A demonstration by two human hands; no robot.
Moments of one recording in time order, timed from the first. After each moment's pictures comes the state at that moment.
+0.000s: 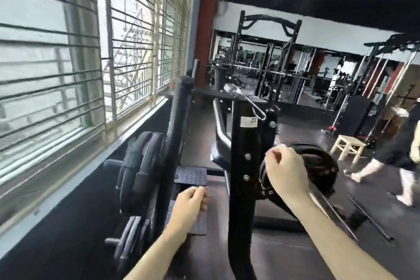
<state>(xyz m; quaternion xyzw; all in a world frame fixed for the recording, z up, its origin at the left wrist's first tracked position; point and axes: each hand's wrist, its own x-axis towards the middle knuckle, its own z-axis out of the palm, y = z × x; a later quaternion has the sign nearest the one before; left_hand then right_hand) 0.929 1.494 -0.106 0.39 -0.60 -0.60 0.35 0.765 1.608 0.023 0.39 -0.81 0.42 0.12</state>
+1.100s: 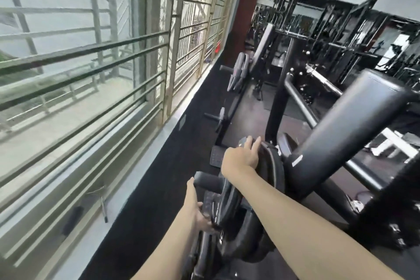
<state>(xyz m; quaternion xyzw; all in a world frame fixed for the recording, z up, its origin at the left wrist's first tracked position) 1.095 1.165 -0.170 0.52 -0.07 -0.84 0.15 1.001 1.145 -0.087 0.47 -0.85 -0.24 0.04</state>
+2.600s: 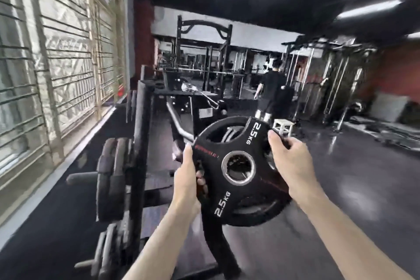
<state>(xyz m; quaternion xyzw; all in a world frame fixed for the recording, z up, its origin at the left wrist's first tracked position) 0.977 1.592 -0.012 0.26 -0.37 -0.83 0.32 0.861 1.744 0.052 0.20 -0.78 0.58 0.09</state>
